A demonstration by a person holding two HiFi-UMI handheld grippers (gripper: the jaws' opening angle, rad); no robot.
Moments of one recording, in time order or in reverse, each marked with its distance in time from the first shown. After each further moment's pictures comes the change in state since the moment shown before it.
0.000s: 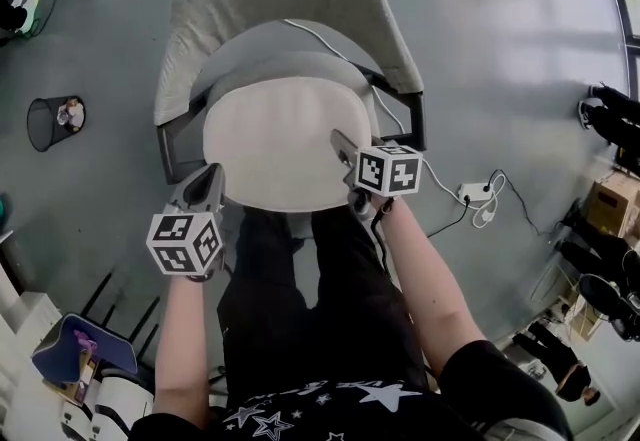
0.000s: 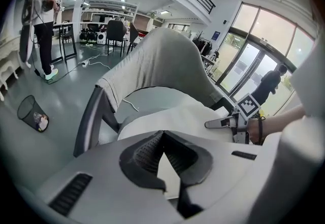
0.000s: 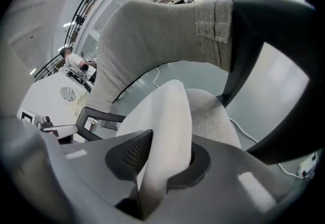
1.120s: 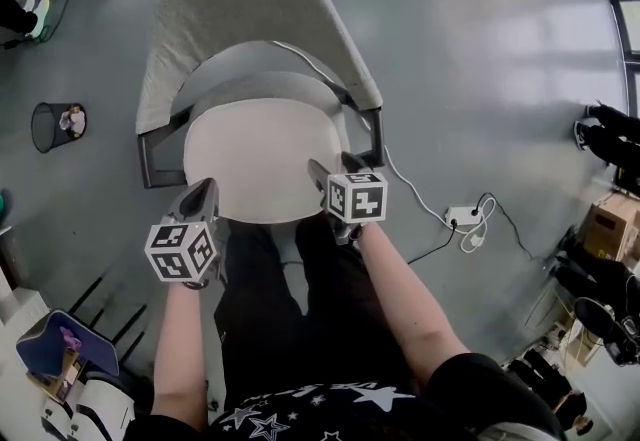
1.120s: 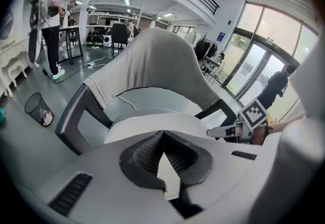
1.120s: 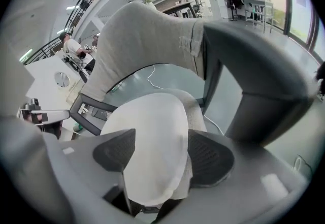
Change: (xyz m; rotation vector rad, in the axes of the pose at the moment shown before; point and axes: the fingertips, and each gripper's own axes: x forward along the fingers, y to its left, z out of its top) left arm 0.006 -0.051 -0.006 -0.038 -0.033 0.071; right arm -0.035 -0.034 -0.014 -0.122 0.031 -0.122
